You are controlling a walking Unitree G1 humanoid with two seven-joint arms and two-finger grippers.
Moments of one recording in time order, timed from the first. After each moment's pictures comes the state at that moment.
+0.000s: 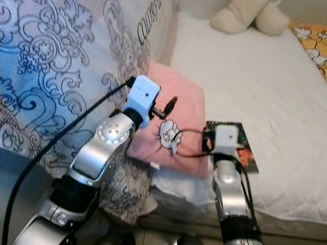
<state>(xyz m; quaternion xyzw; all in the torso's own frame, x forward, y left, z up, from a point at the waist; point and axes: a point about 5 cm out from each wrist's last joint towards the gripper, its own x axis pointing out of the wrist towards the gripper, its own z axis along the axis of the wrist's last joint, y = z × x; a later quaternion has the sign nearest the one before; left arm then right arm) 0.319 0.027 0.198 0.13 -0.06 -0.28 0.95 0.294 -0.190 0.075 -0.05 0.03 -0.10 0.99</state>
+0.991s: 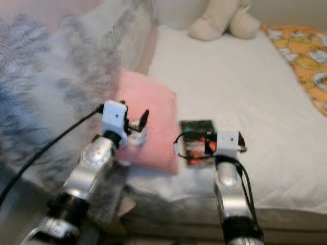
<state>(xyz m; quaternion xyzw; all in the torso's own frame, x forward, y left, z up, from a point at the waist) 0.321 0.074 0.119 0.02 -0.02 -0.18 0.98 0.292 -0.201 0.061 -0.10 0.05 -0.11 0.99</state>
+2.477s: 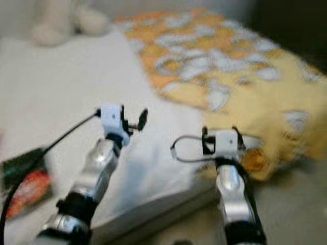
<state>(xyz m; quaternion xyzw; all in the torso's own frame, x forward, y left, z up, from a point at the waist) 0.327 0.083 0.109 -0.05 -0.01 -0.14 0.99 0.285 -0.187 0.063 -0.09 0.00 -0.05 0.99</state>
